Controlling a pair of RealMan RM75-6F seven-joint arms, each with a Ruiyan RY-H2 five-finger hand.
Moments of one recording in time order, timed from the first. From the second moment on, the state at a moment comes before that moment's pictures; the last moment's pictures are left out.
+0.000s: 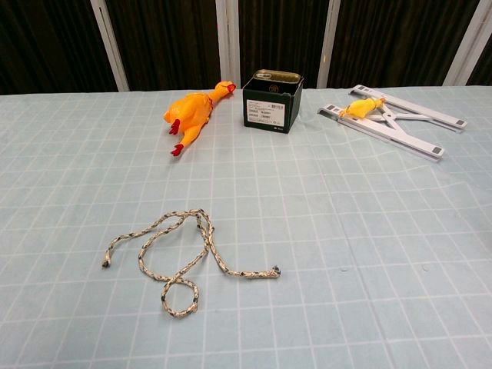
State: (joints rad) left arm -0.05 -1.13 0.08 -1.63 1.73 1.54 0.15; right arm 0.07 -1.20 0.00 -1.59 -1.69 1.55 -0.19
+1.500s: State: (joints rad) left arm -0.05 -1.13 0.08 -1.62 1.73 1.53 0.14; right arm 0.30 -1.36 0.02 -1.86 -1.59 1.17 -0.10
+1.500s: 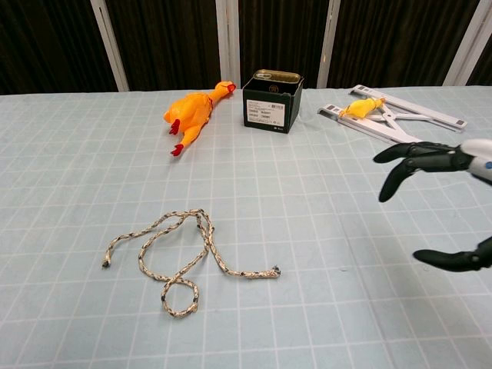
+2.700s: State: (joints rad) left arm -0.07 -1.12 0.08 -1.64 1.70 1.49 0.12; right arm 0.51 -1.82 0.15 -1.61 -1.18 1.01 -0.37
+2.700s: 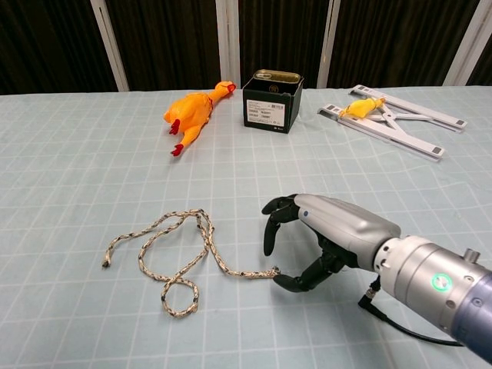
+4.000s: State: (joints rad) left arm -0.08 -1.13 0.07 -1.64 1.68 1.48 0.11; right arm 0.53 -1.93 0.15 -1.55 -1.09 1.07 -0.40
